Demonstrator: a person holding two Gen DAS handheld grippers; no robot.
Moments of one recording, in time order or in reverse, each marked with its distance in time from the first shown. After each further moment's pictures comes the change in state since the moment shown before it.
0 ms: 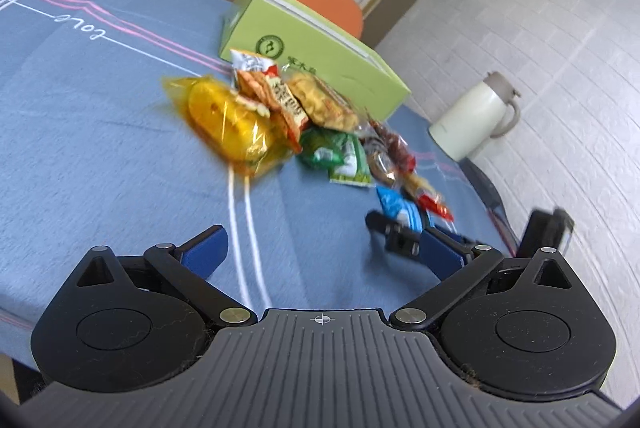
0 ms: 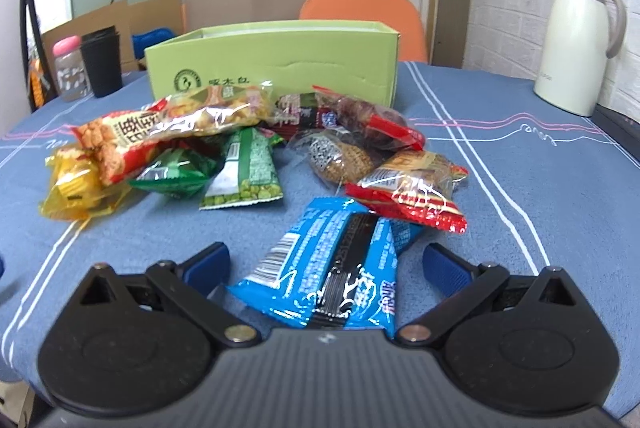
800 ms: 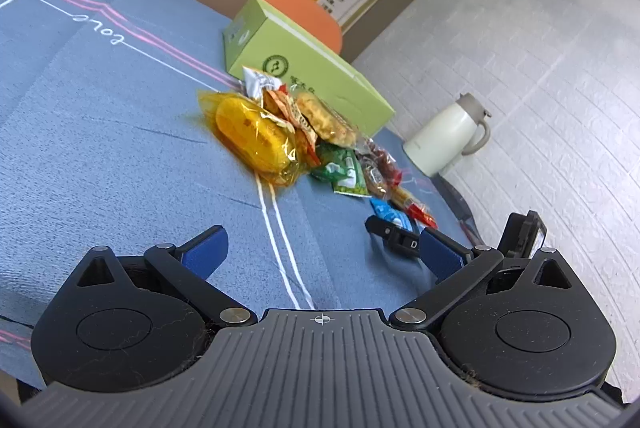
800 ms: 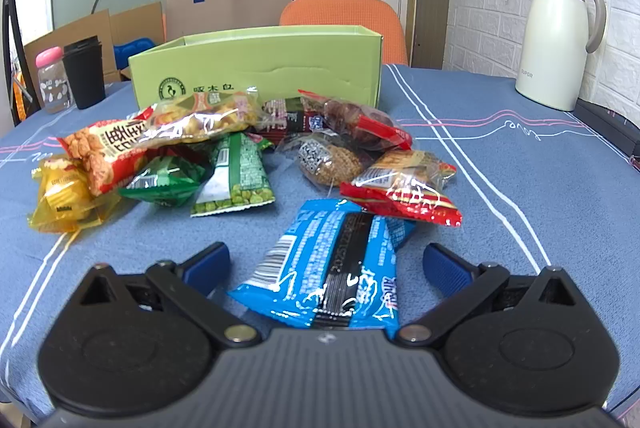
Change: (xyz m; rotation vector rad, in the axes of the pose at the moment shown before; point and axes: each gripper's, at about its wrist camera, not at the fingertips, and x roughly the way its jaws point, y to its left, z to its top) left arm -0.030 0.041 -0.001 -0.028 -0.054 -0.113; right arm -0.001 0.005 -0.002 0.034 -0.011 -0.053
